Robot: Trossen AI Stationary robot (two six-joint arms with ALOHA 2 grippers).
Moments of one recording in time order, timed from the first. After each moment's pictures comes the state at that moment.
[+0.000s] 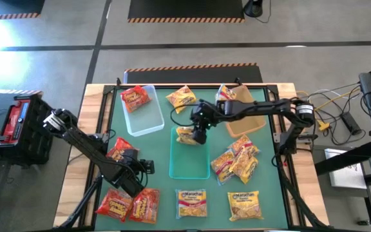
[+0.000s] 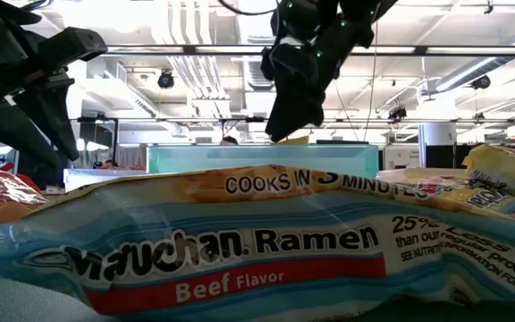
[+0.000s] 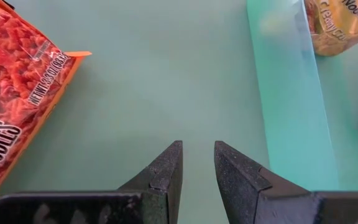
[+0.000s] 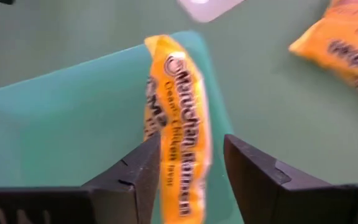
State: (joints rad) left arm -0.70 1.51 0.85 -0.85 -0.64 -2.27; right arm -0.18 1.74 1.32 -0.48 -0.09 0.13
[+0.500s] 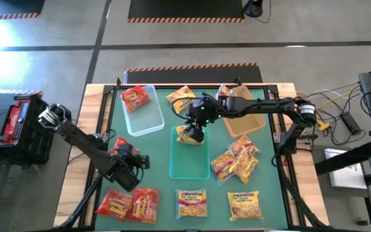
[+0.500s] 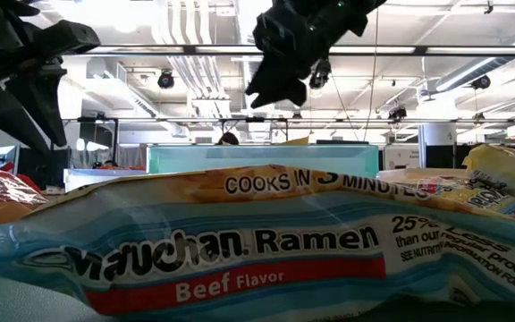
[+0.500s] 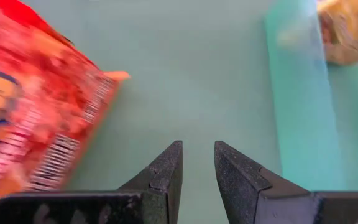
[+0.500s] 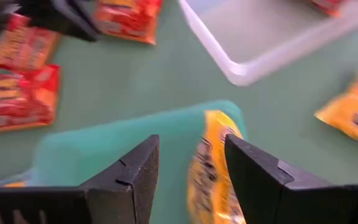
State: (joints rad) left arm -0.68 1.39 0.85 -1.00 -0.57 -2.27; right arm -0.19 1.72 1.39 -0.40 -0.23 0.11
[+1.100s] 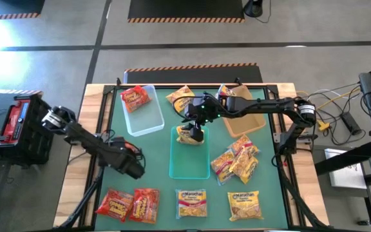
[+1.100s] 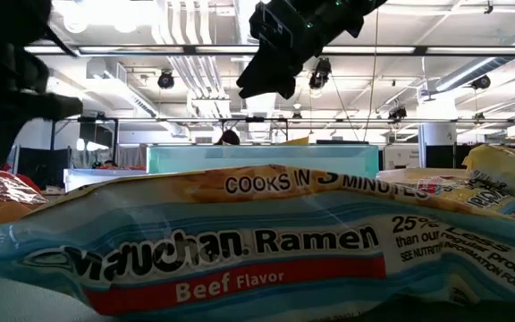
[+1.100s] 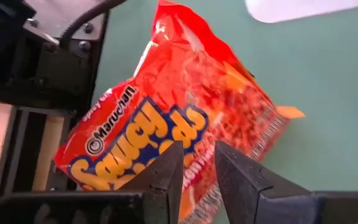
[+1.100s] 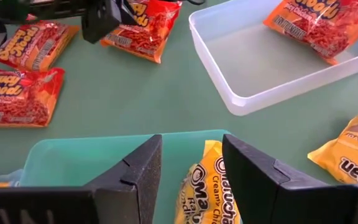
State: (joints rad) left arm -0.52 1.47 0.85 -1.31 -0.22 -2.29; right arm -0.19 1.72 1.39 -0.32 -0.24 -0.02
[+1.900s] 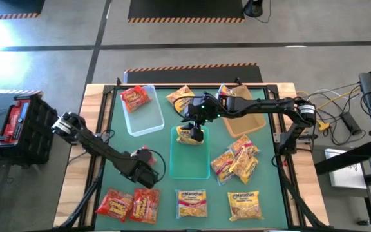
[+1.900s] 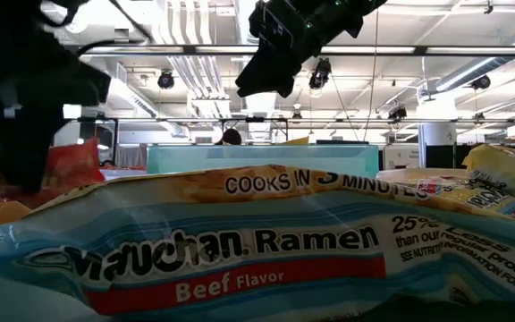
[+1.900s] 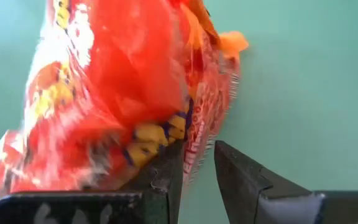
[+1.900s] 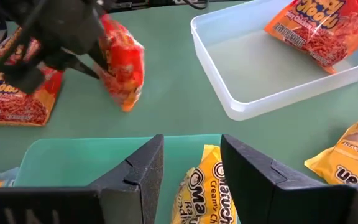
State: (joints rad) left arm -0.53 1.64 1.00 -1.00 -0.22 -1.56; right arm -0.19 1.72 1.39 -0.31 -0.24 -0.05
